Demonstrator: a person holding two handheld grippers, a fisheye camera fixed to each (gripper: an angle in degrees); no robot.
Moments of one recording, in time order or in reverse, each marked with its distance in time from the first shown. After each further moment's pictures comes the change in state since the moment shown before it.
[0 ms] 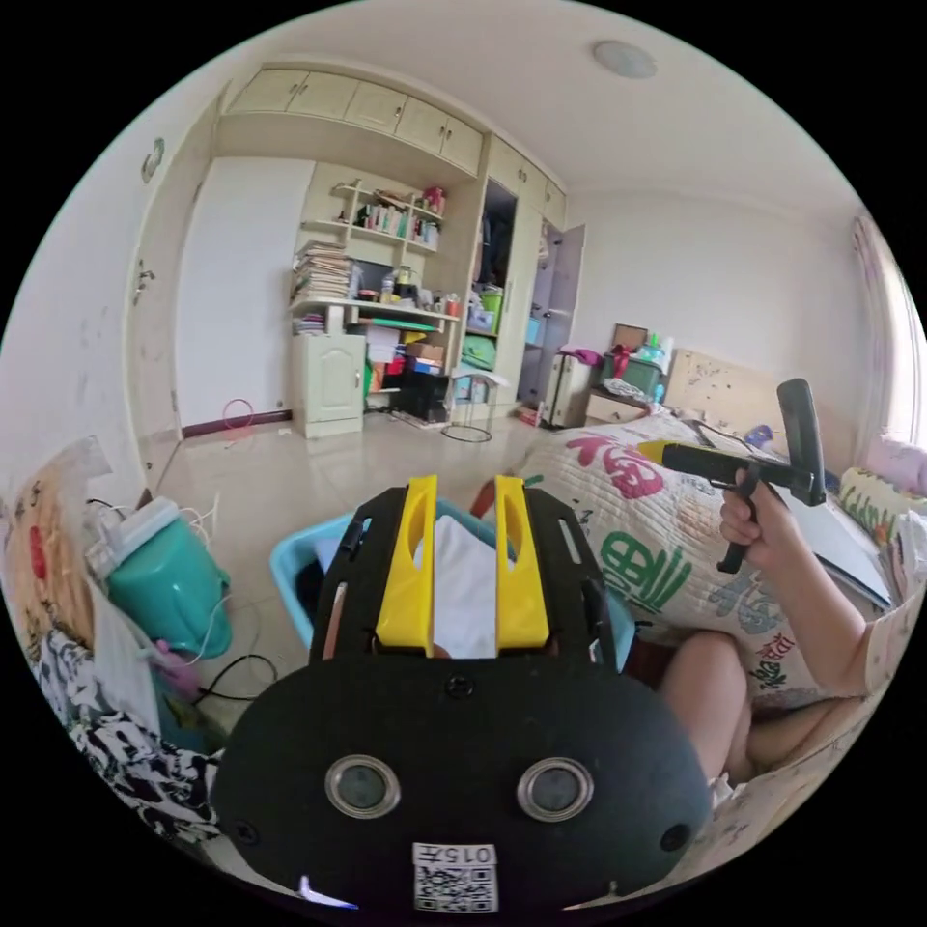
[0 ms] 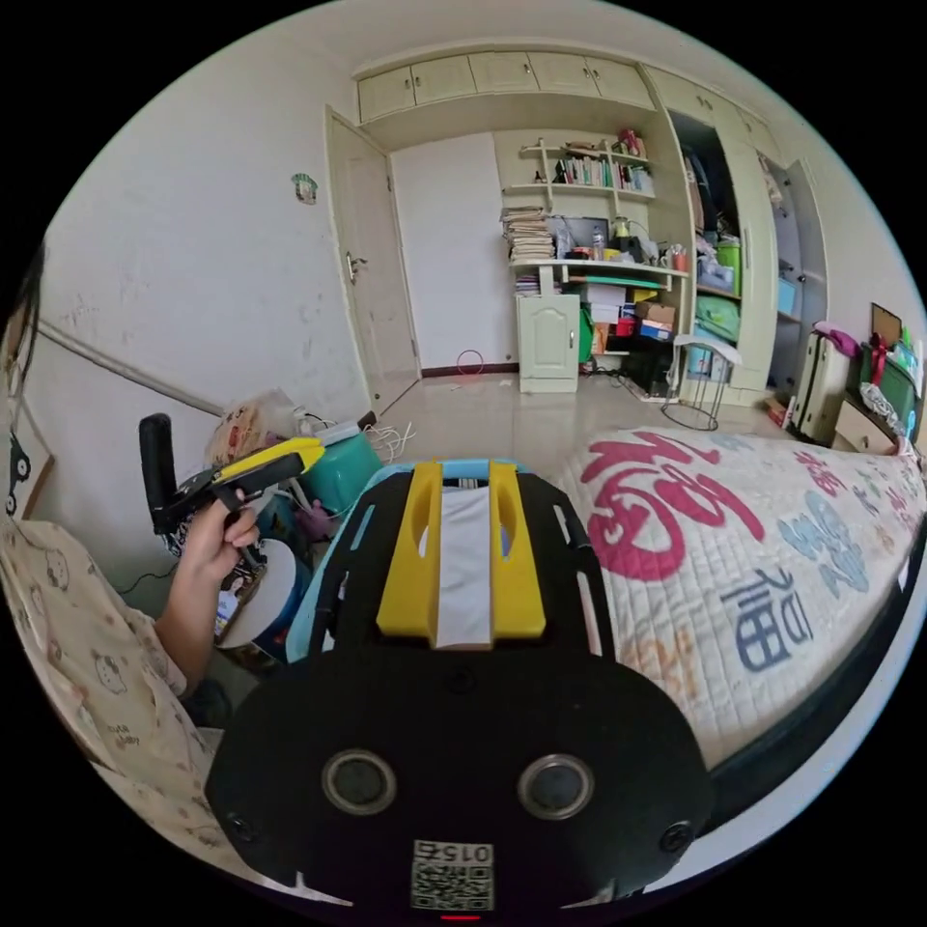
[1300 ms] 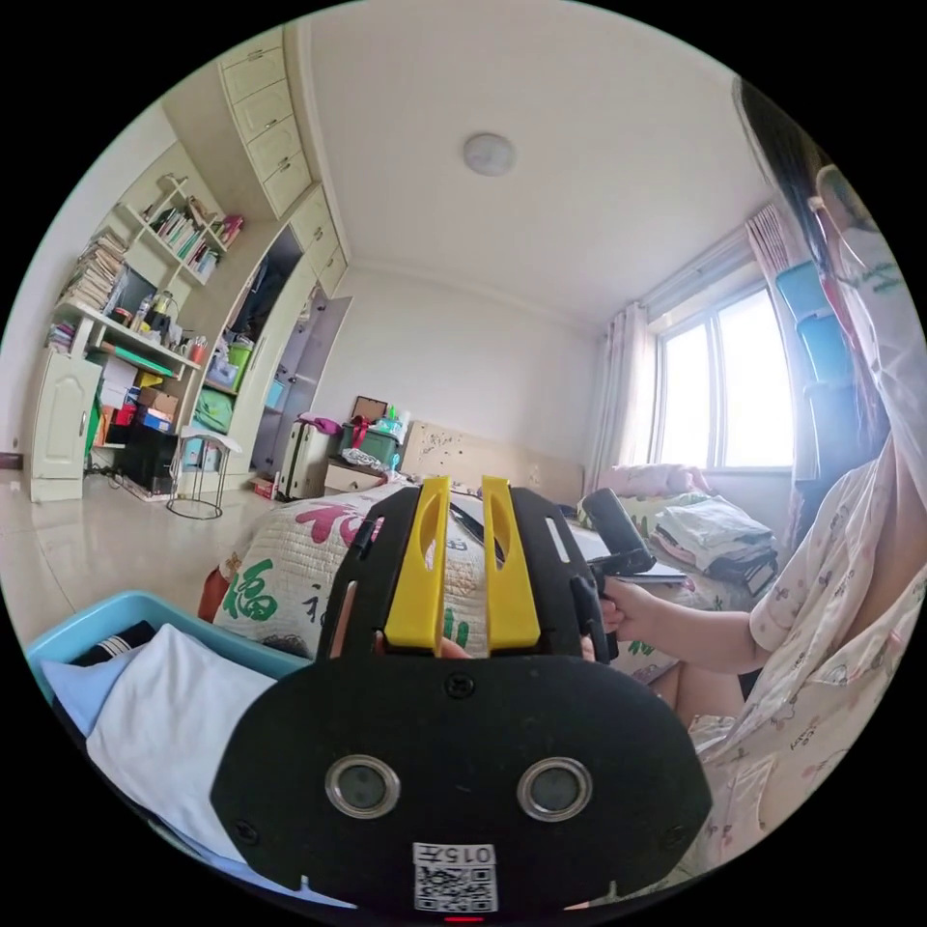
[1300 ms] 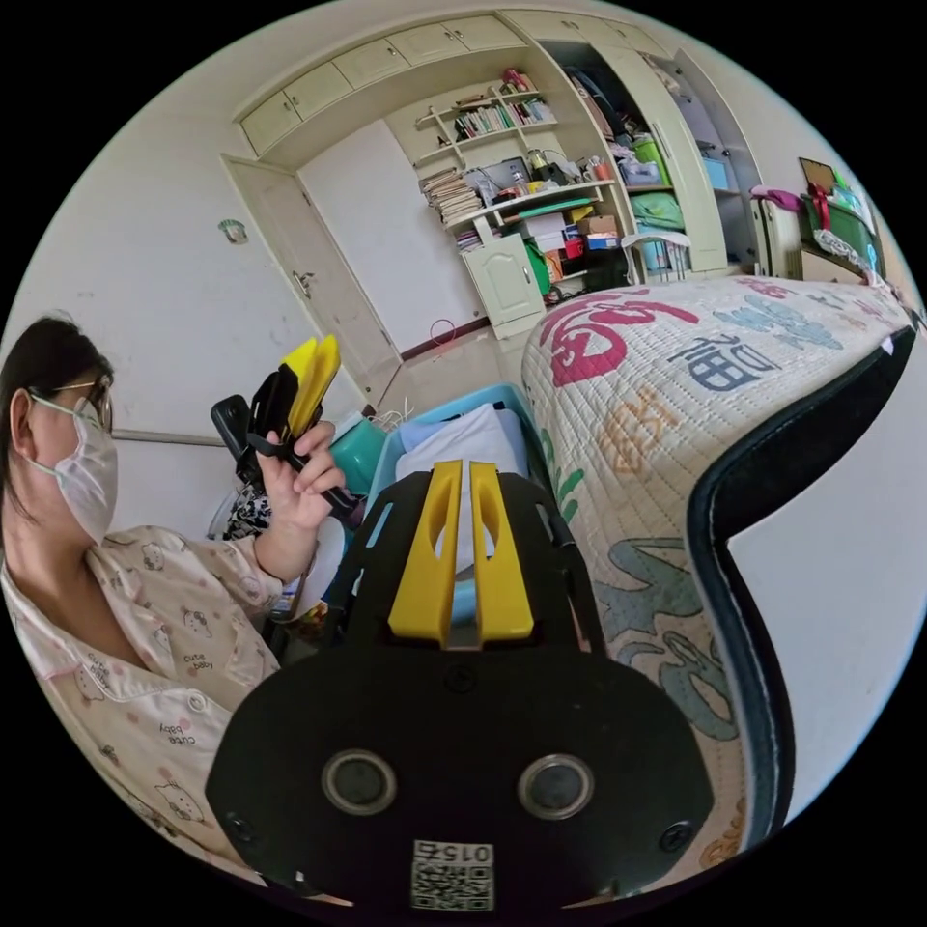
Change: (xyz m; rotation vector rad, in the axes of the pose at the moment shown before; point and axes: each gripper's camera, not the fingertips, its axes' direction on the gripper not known) left arm -0.137 -0.107 -0.048 0.301 0.849 0.067; right arm 0.081 0.024 -0.205 -0.108 -0.073 0.320
